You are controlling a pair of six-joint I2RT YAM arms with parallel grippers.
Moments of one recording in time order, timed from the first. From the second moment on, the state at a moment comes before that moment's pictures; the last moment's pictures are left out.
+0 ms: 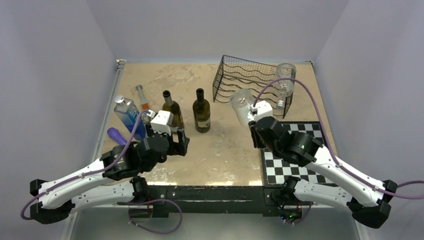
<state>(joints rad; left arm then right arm) -1.16 0.71 0.87 -0.76 -0.69 -0.64 0.98 0.89 0.98 -0.88 0.51 0.36</state>
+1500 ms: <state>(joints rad) -1.16 0.68 1.01 -0.86 -0.56 -0.61 0.43 1.84 1.73 -0.88 0.59 0.42</state>
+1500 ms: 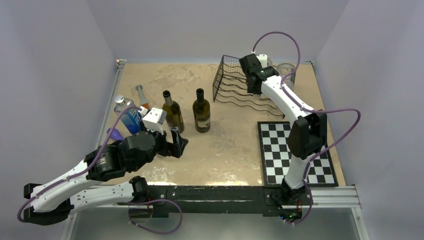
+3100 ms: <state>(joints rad) -1.16 0.63 1.08 -0.91 -0.59 -0.59 0.39 1.44 1.64 -0.60 0.19 0.16</state>
